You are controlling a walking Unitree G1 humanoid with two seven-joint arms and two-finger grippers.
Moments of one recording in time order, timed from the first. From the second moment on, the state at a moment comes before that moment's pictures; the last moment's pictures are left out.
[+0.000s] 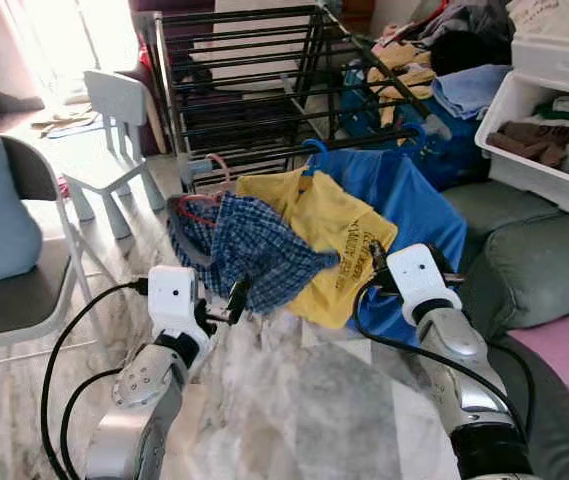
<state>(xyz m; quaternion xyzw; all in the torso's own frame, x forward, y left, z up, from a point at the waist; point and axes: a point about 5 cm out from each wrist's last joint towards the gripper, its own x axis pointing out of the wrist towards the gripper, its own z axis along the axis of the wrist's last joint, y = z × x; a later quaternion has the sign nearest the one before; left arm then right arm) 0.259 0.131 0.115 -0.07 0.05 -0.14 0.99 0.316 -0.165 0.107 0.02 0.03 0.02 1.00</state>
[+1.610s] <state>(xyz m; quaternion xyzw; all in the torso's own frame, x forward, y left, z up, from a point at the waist) 0.261 0.125 0.113 -0.07 0.05 -0.15 0.98 0.298 -0.147 0.078 -0.10 0.10 0.21 0.97</state>
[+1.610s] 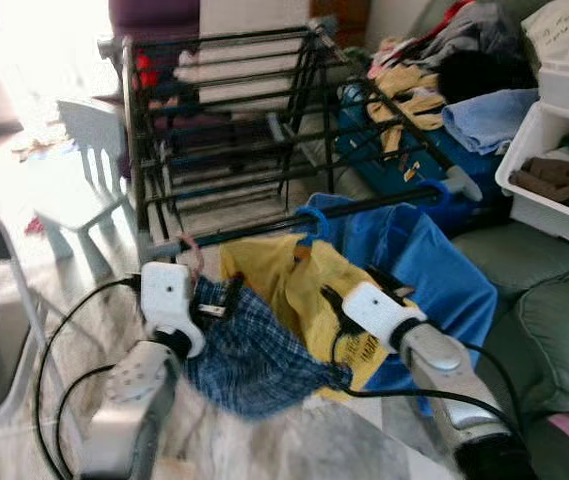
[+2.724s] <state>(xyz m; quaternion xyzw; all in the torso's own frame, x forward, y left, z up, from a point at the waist) 0.251 0.126 0.109 -0.06 0.08 -0.19 0.98 0.330 -0.196 0.077 -0.20 0.14 0.21 0.95</state>
